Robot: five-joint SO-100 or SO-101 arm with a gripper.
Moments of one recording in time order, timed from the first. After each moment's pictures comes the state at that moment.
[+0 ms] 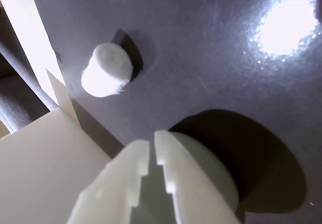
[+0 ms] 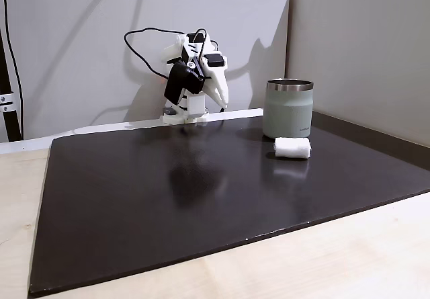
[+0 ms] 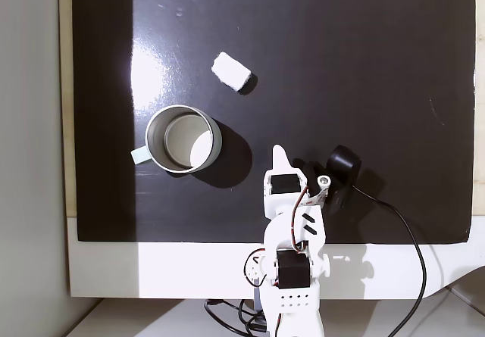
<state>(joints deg) -1.6 181.7 170.2 50.5 0.4</state>
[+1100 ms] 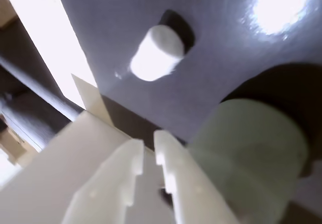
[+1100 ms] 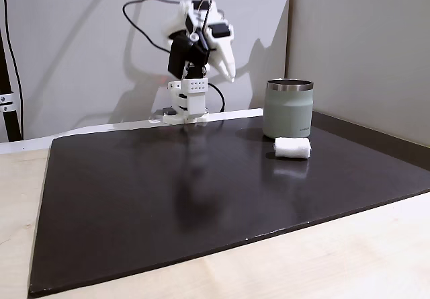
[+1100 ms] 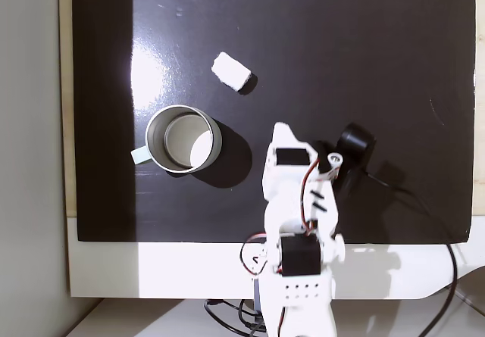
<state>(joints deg) -2.1 142.8 130.3 57.4 9.5</state>
